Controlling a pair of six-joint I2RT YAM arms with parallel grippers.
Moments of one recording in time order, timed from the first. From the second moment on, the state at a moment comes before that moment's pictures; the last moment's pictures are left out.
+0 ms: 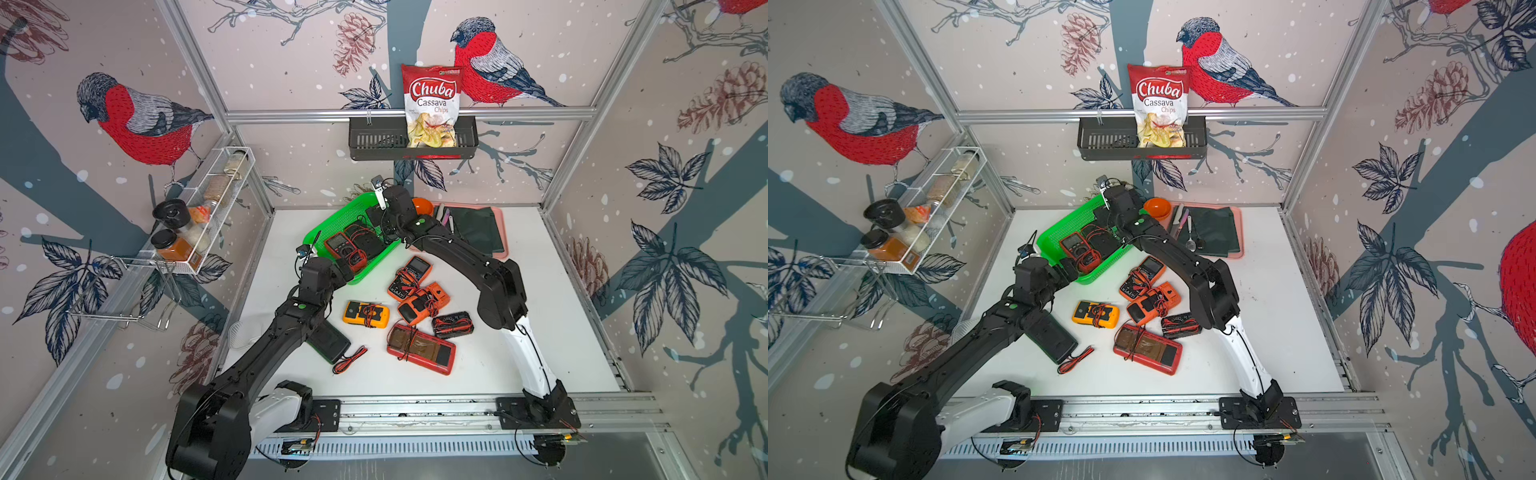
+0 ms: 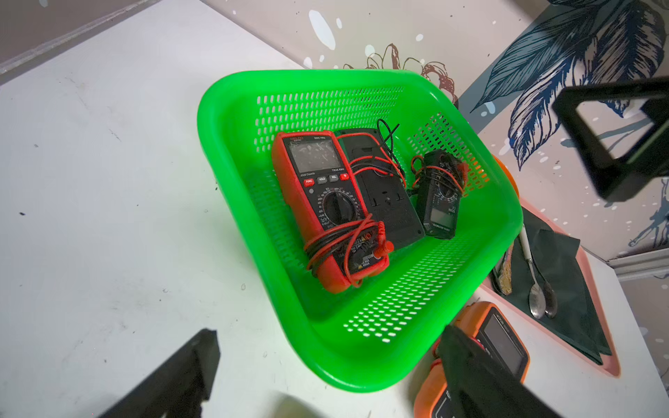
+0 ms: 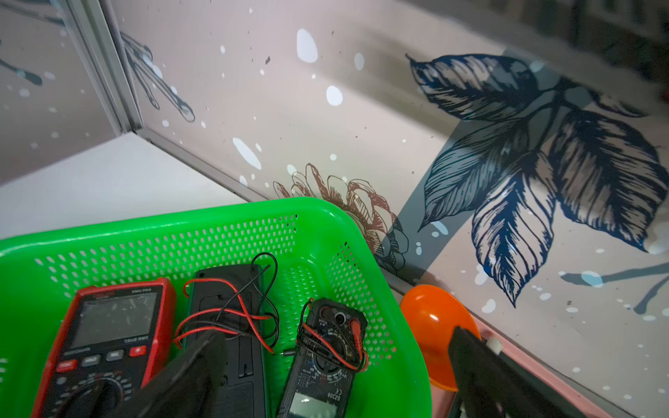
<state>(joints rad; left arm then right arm) -0.30 1.07 0.62 -0.10 -0.21 -0.65 0.79 2.30 2.19 -0.27 0.34 -0.13</state>
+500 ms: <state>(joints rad) -0.39 0.88 0.46 -0.29 -0.09 -0.84 0.76 1.76 1.49 -0.24 0.26 0.20</state>
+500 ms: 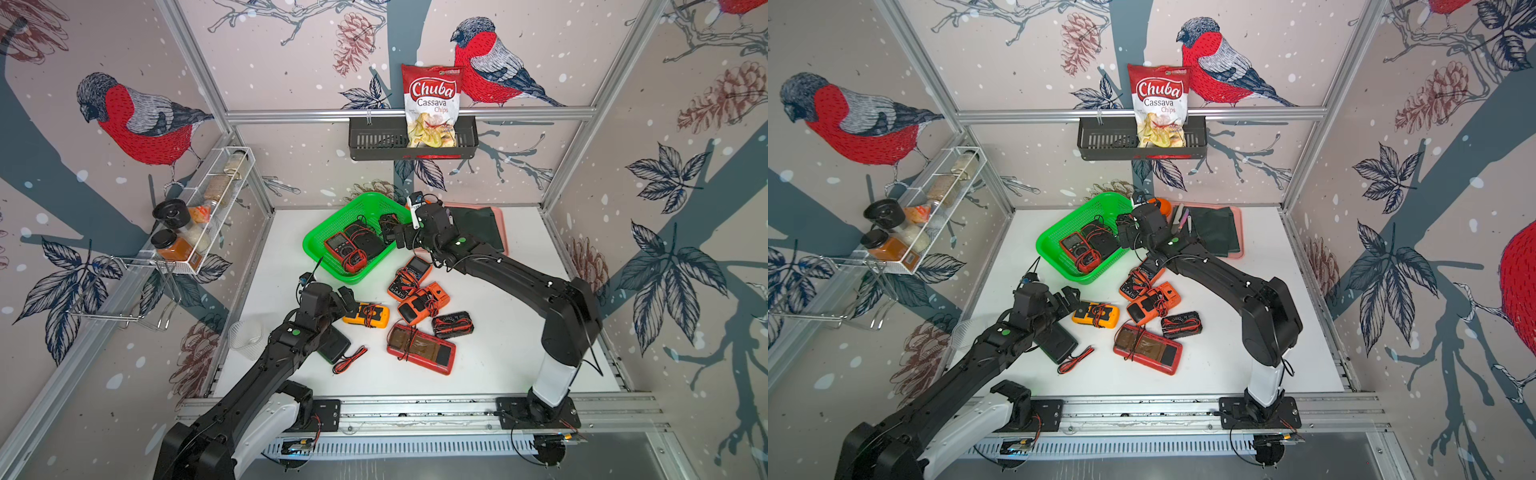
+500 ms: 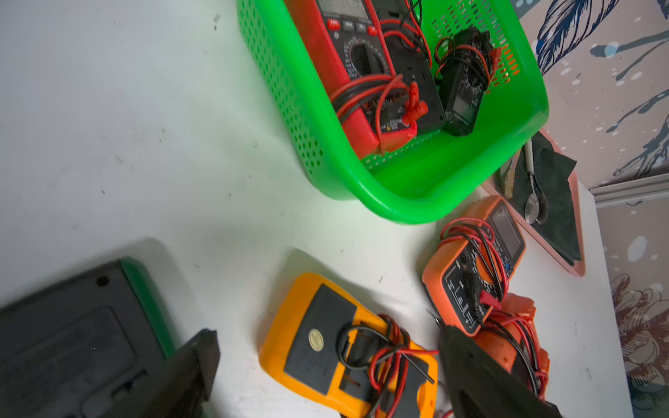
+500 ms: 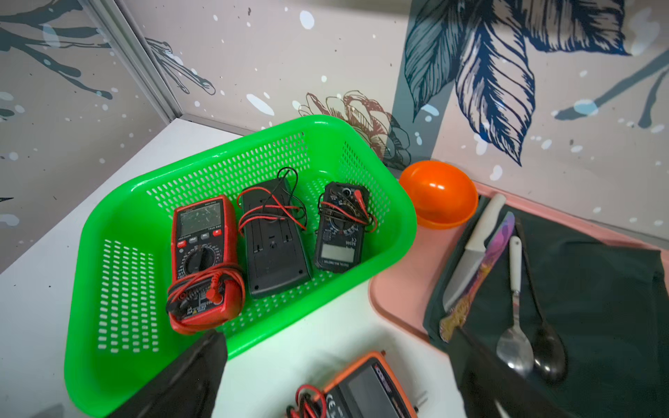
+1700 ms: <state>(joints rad) -0.68 1.50 0.89 -0.65 -0.24 -1.51 0.30 1.48 0.93 -0.08 -0.29 0.43</state>
